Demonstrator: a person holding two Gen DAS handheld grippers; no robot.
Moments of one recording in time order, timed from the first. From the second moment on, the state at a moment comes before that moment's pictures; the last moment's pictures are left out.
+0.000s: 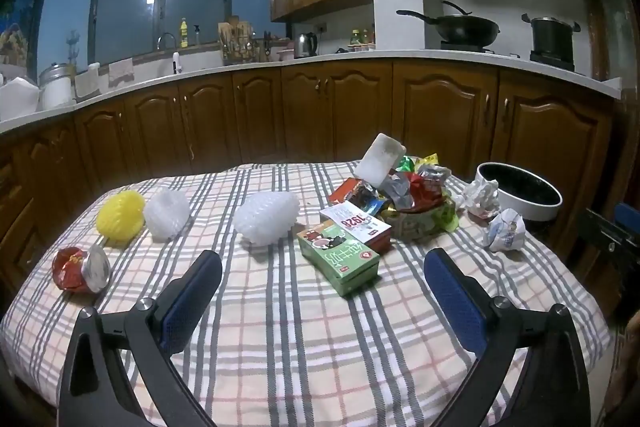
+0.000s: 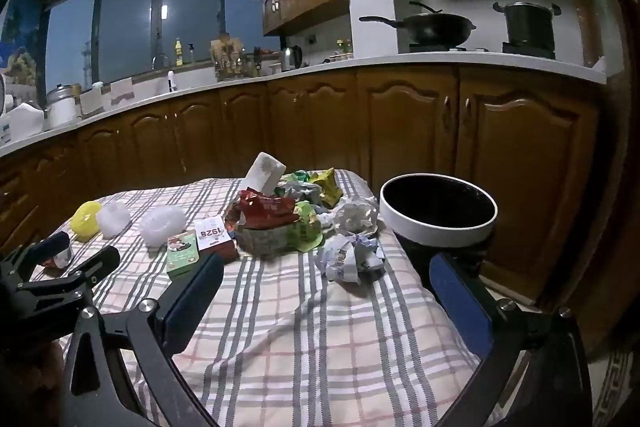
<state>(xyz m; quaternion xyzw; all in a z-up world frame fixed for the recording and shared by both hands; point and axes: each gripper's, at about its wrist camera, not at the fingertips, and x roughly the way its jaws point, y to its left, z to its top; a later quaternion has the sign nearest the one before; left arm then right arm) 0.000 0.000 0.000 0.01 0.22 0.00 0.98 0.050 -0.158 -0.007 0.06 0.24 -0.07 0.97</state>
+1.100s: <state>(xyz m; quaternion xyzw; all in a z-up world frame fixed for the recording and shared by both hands) 0.018 0.000 -0.015 0.05 0.24 0.00 0.97 0.064 -0.170 -0.019 0.08 0.27 -0.05 0.96</state>
